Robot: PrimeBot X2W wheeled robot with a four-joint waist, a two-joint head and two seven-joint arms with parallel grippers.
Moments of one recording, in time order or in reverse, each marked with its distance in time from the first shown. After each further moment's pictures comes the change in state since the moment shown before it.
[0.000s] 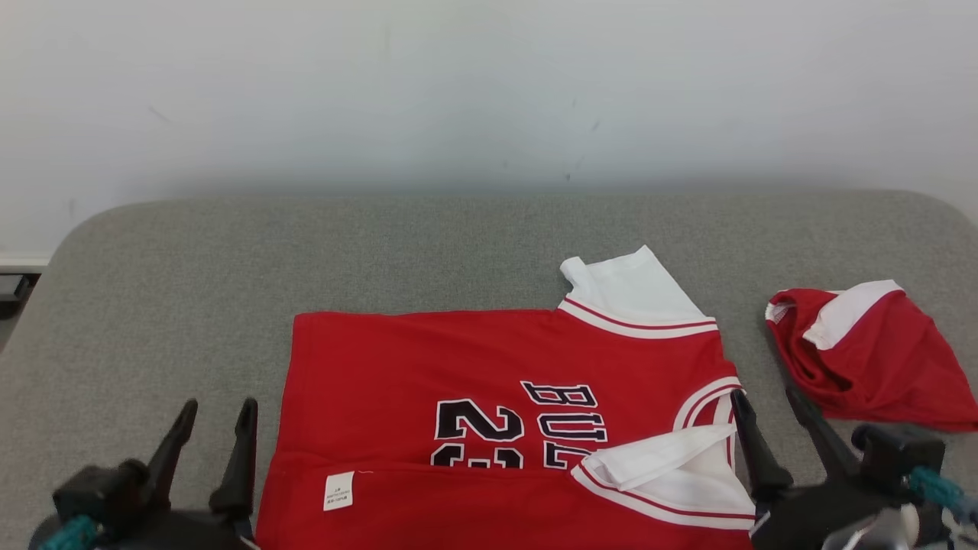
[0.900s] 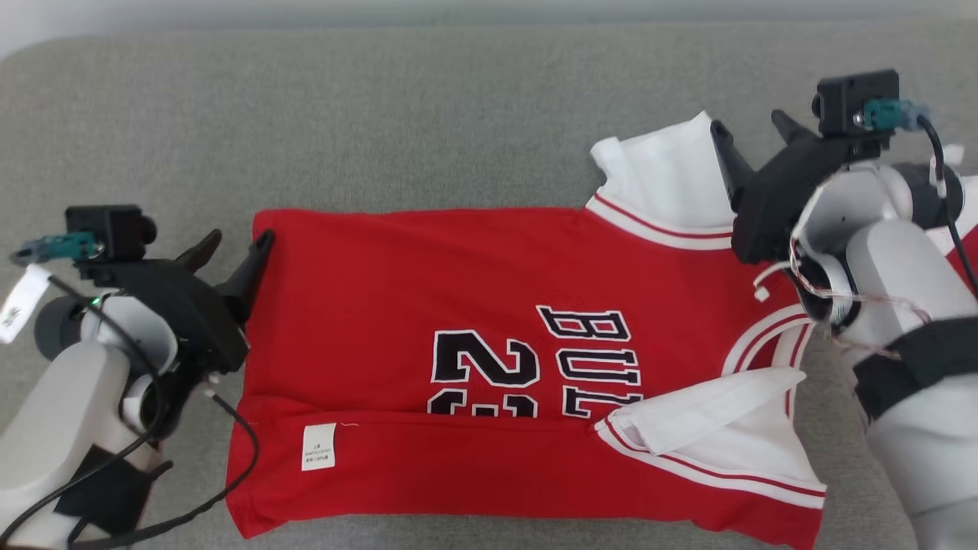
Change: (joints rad) left arm -0.658 -0.013 -0.112 0.471 -0.189 -0.226 0.397; right arm -0.853 -0.006 0.111 0.495 -0.073 0.020 0.341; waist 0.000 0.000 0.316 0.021
